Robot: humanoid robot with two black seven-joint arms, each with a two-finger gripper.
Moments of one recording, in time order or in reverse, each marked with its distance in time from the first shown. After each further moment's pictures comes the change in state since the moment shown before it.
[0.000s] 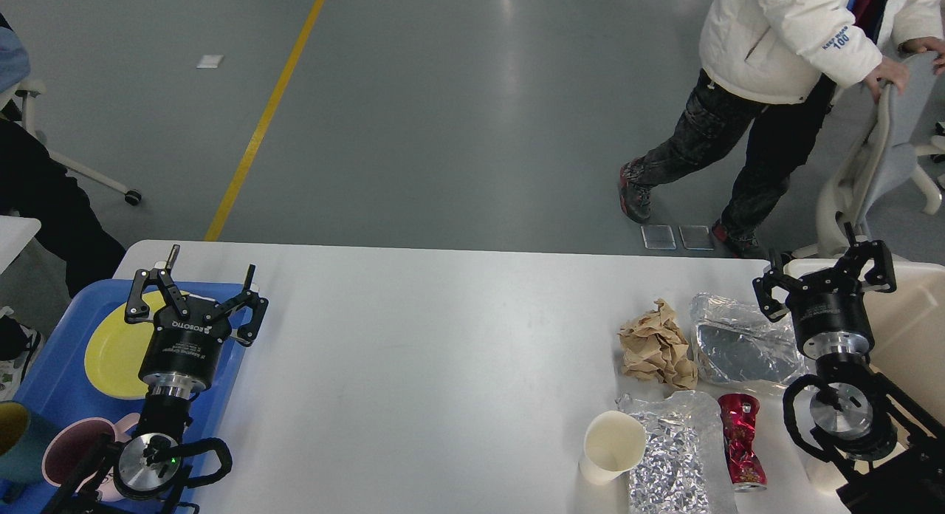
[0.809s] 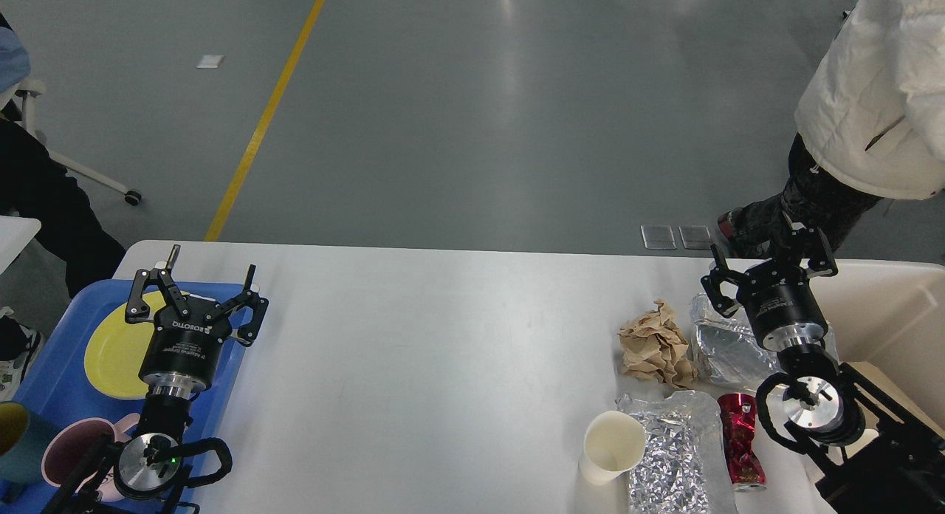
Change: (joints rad) left arm 0.000 0.000 0.000 0.000 0.000 0.000 0.001; right arm 0.067 0.011 -0.122 0.020 0.000 0.065 -0.056
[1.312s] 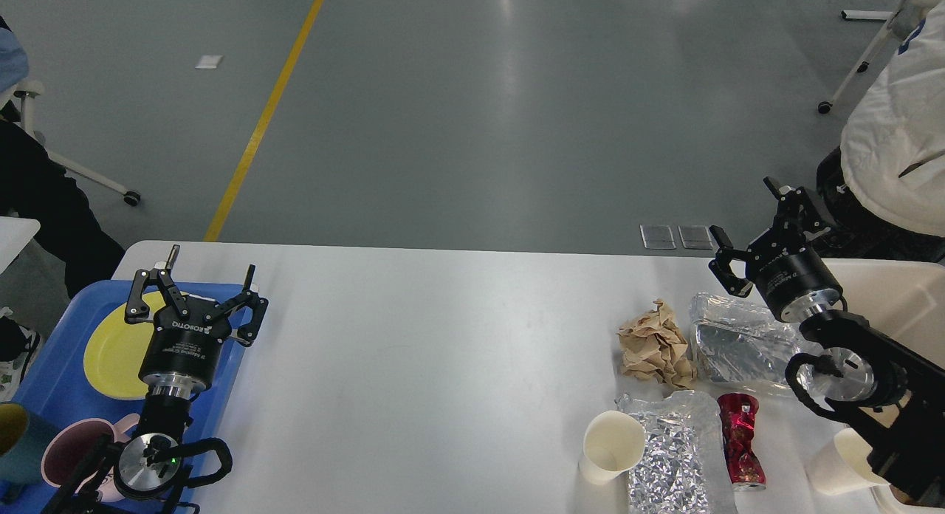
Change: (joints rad) left arm 0.000 0.000 0.000 0.000 -0.001 0.000 -0.001; right arm 0.200 -0.212 -0.413 -0.013 0.003 0.005 0.007
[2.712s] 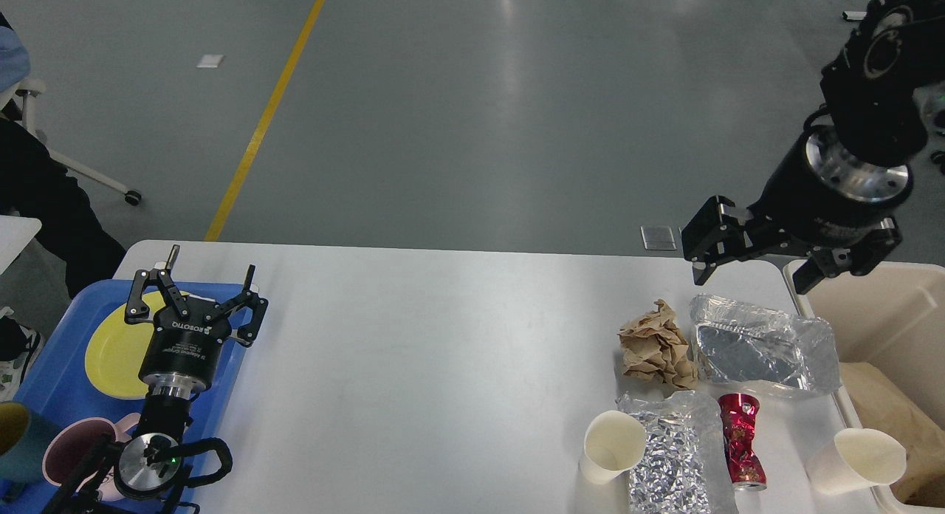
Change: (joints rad) left arm -0.001 0.000 0.000 0.000 0.000 0.000 0.000; right arm 1.946 0.286 -2.031 0.761 0.216 0.526 -0.601
